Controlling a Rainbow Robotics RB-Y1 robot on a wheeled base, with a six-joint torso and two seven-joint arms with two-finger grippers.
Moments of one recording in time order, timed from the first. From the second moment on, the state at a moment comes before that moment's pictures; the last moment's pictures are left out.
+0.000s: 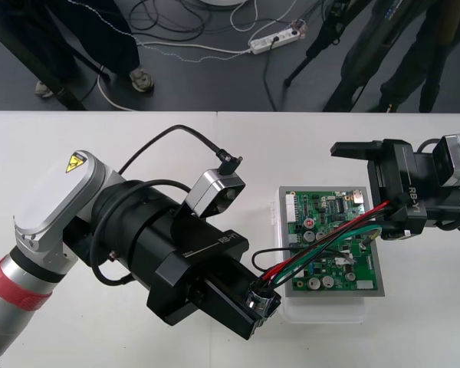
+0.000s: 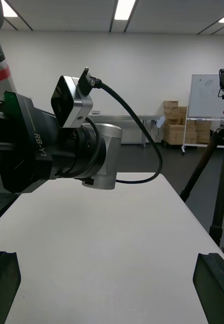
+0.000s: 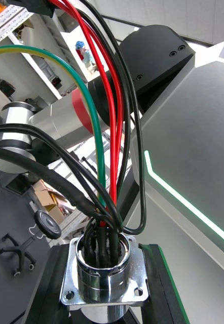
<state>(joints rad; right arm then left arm) -0.20 -0.51 -0.14 -1.68 0.99 -1.56 0.00 -0.38 0.46 -0.45 -1.81 -0.87 -1.54 0.92</state>
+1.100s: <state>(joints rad) -0.20 -0.61 -0.14 -1.64 0.85 -1.56 -0.04 -0.38 0.46 -0.45 -1.81 -0.85 -1.54 0.92</state>
